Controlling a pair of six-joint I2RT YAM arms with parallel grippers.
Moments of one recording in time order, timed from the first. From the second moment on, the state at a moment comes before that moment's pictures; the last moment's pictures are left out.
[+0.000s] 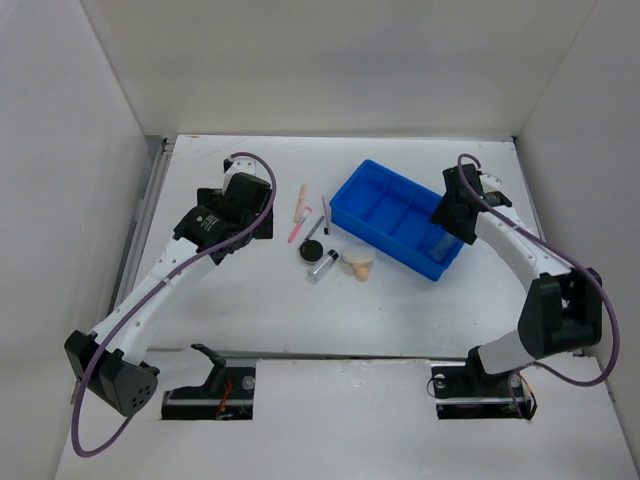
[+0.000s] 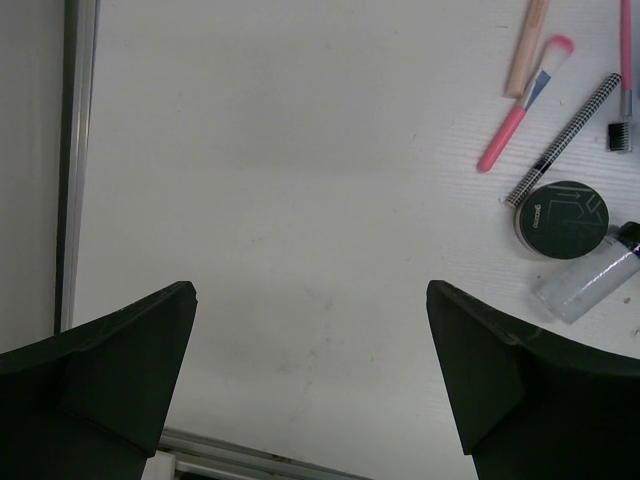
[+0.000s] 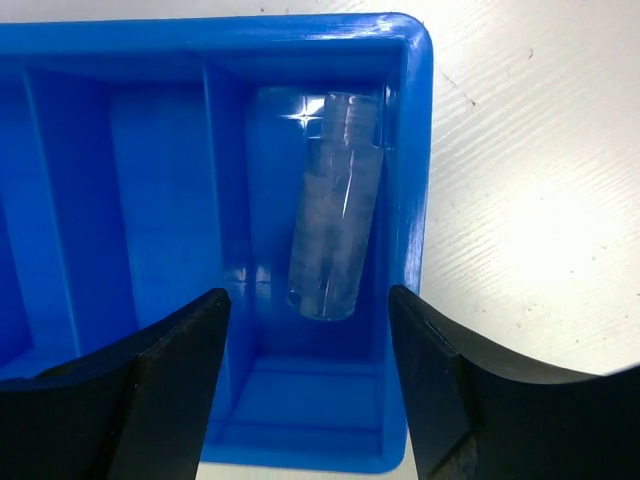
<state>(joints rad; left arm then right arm) -0.56 1.20 1.26 -0.94 -0.59 -0.36 0.19 1.50 1.14 -0.69 0.38 0.73</state>
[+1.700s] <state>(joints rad) -0.56 1.17 1.26 -0.96 -0.60 -0.38 0.69 1.58 0.99 -0.39 0.16 1.22</state>
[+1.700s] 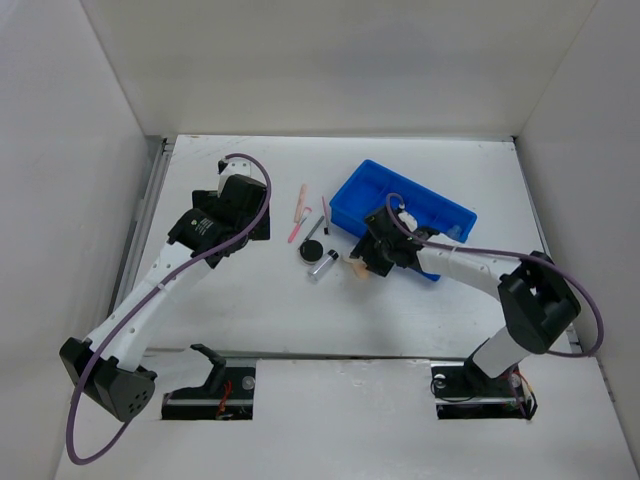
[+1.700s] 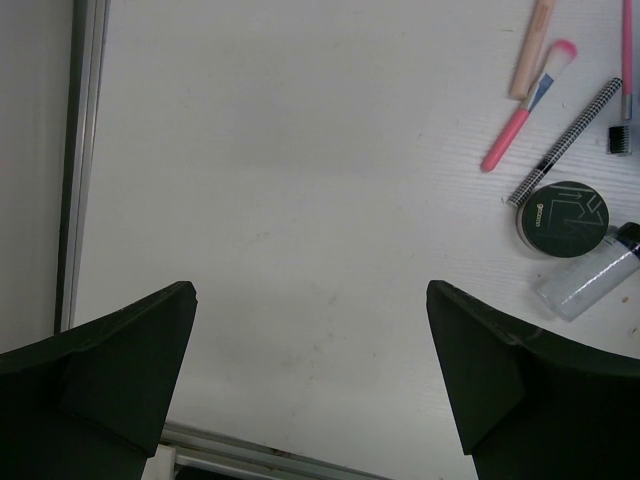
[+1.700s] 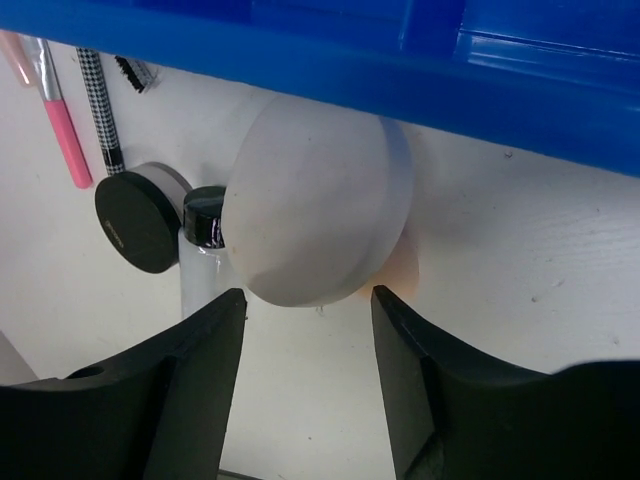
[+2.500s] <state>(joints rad) -0.56 1.17 1.26 -0.96 -0.60 -0.38 0.69 1.60 1.10 -0.45 0.21 1.17</state>
